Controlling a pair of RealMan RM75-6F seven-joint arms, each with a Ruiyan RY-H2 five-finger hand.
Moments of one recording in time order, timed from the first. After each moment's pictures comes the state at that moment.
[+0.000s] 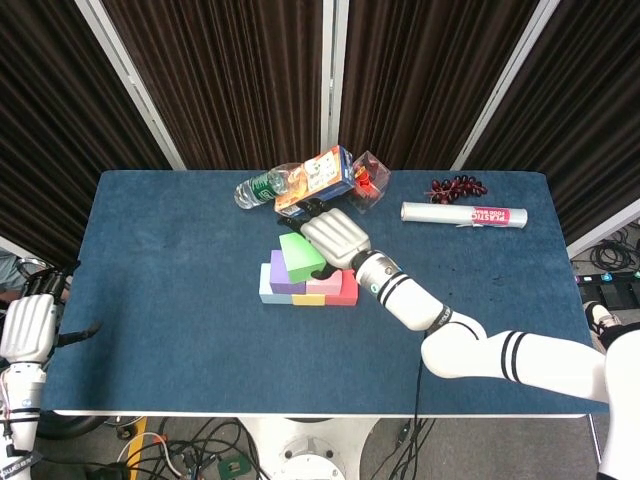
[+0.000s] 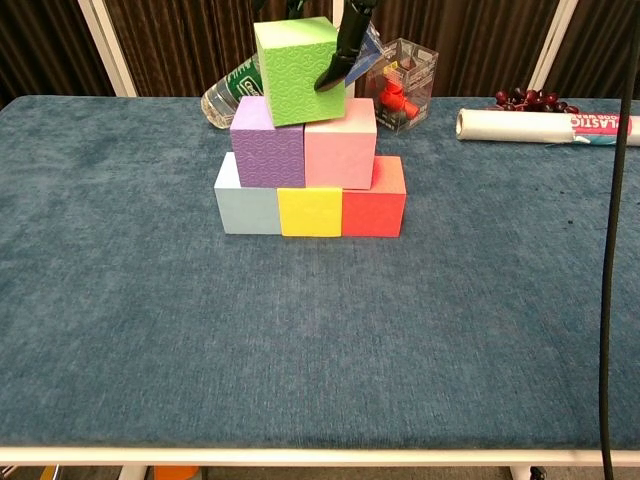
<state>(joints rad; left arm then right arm) -0.17 -1.20 -0.14 -1.60 1.33 1.41 -0.05 1.24 -1.30 0.27 -1.60 -0.81 0.66 -0.29</state>
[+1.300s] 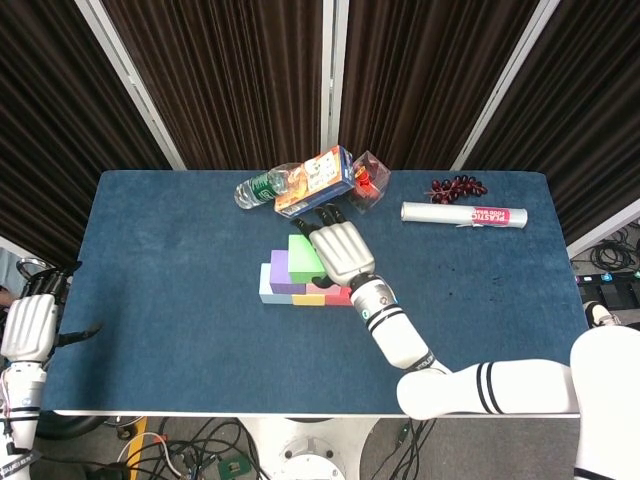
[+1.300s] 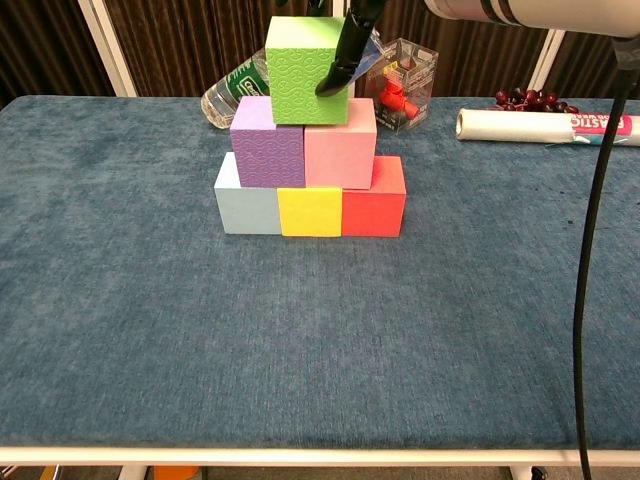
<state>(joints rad) -0.17 -1.22 -0.14 -1.56 1.34 1.40 -0.09 1.26 -1.41 0.26 -1.82 -0.46 1.11 -0.62</state>
